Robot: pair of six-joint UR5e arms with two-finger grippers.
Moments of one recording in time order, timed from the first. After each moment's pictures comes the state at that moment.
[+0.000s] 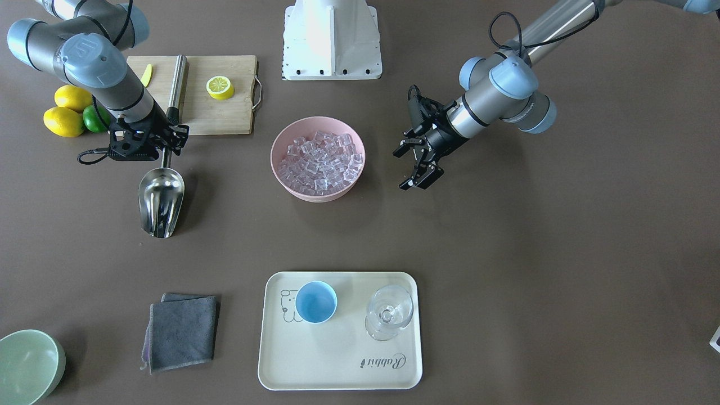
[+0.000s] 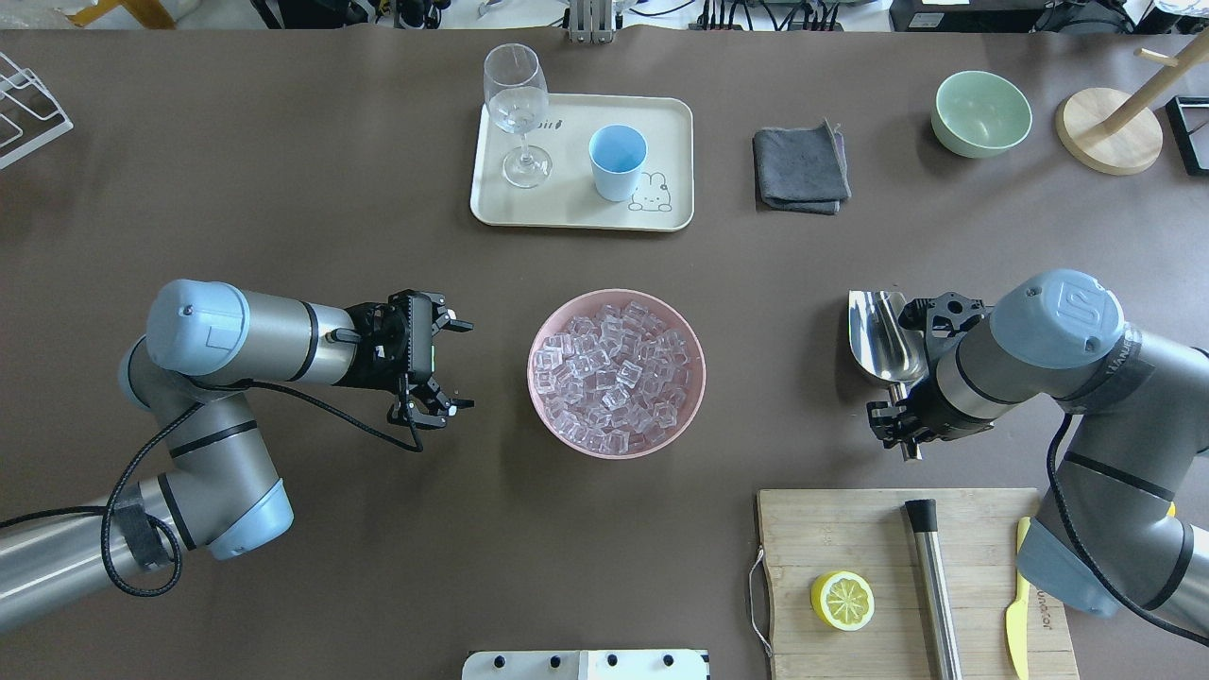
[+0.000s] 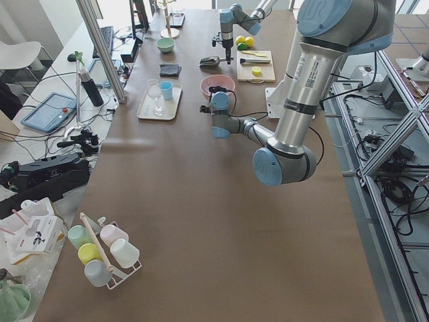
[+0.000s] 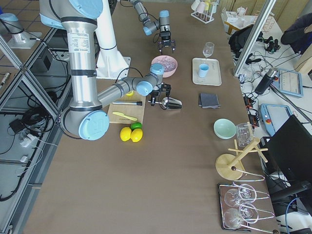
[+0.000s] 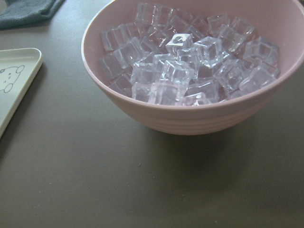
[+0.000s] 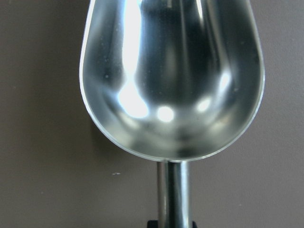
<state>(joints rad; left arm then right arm) -0.56 -1.96 -1.49 -2.69 -1.95 0.14 0.61 -1.51 1.90 -1.33 2.06 1.12</state>
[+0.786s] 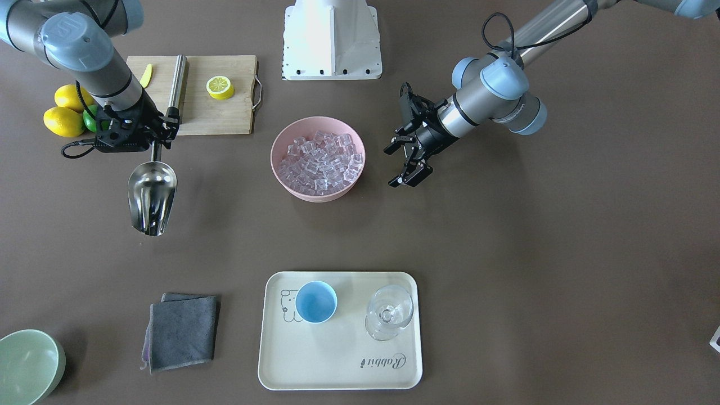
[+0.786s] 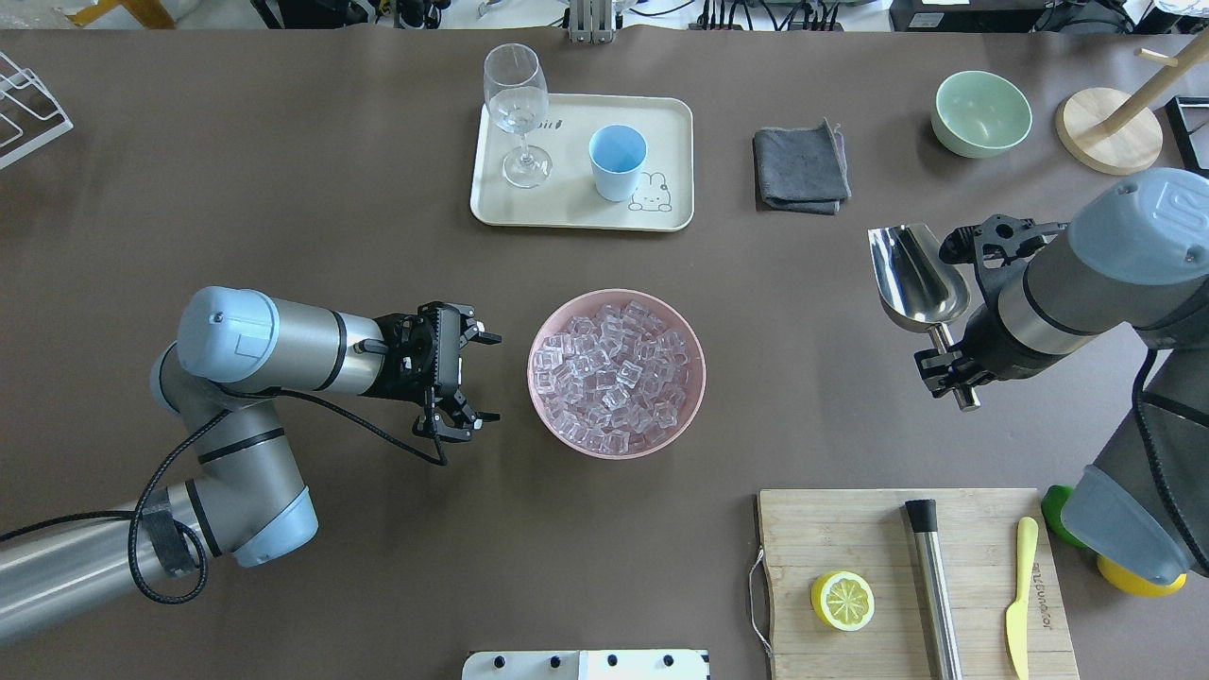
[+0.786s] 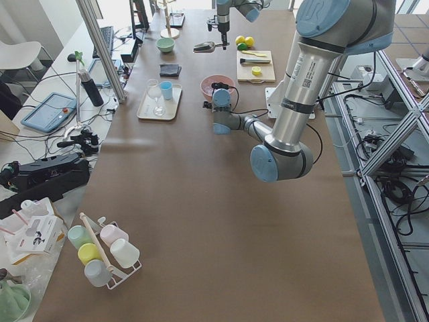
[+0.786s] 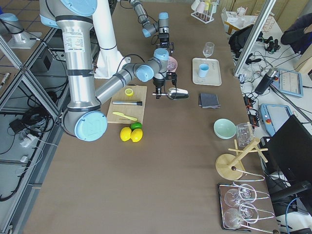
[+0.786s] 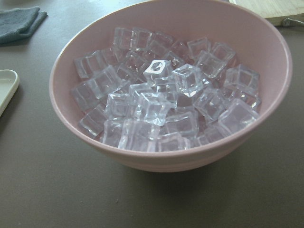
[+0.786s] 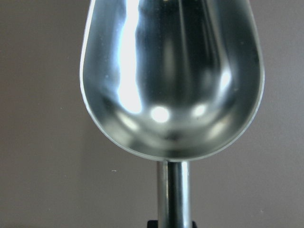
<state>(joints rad) -0.53 -2.00 -1.48 -2.70 -1.97 0.14 0.74 -1.49 2.09 -1.61 2.07 0.84</state>
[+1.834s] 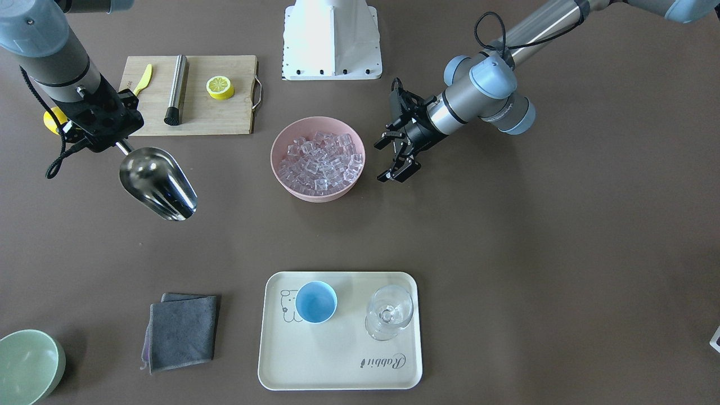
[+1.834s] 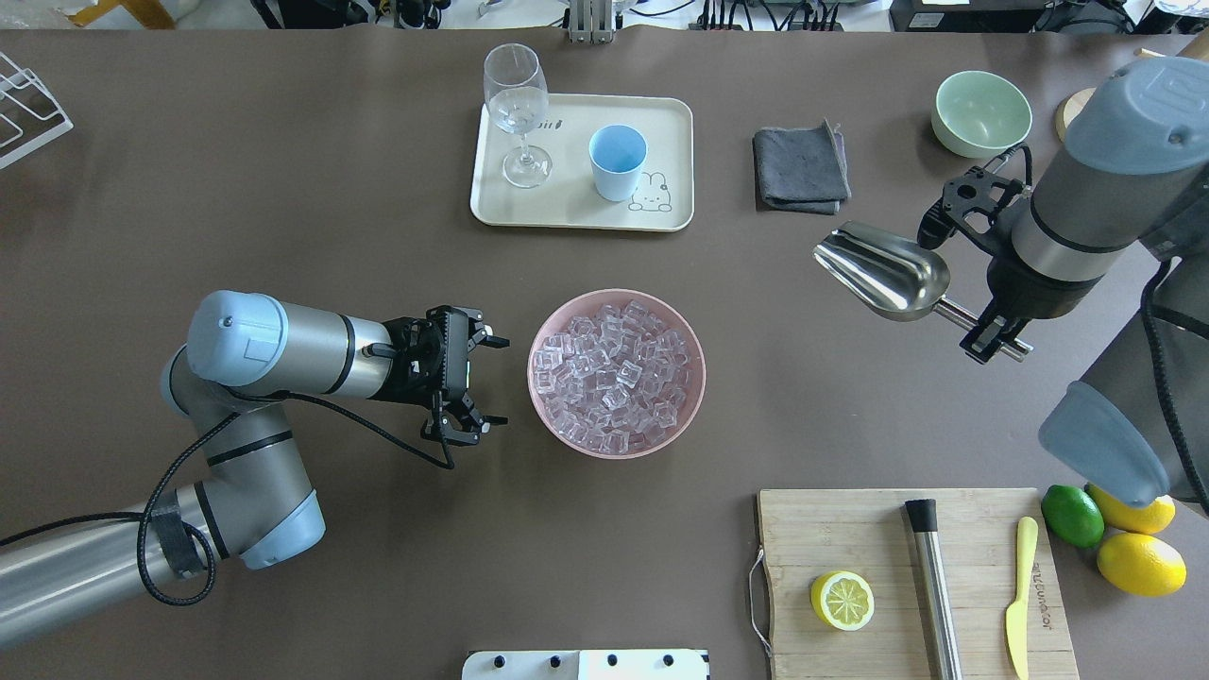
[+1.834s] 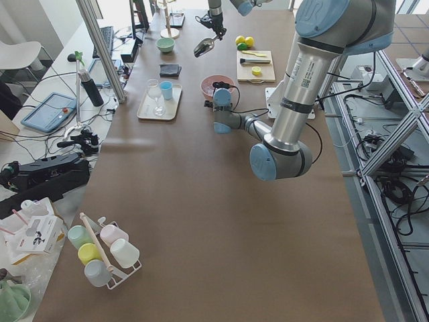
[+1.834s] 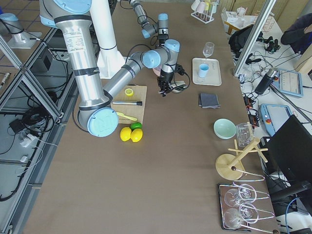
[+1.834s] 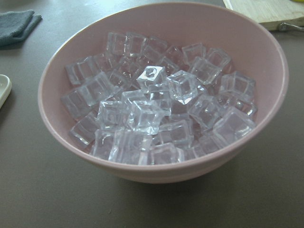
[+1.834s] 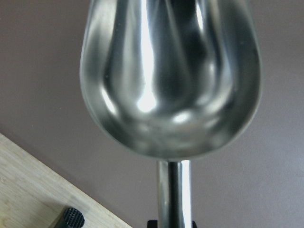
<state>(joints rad) -0.52 -2.01 -1.46 -2.71 -1.97 0.14 0.85 -1.33 2.09 -2.00 2.10 0.03</state>
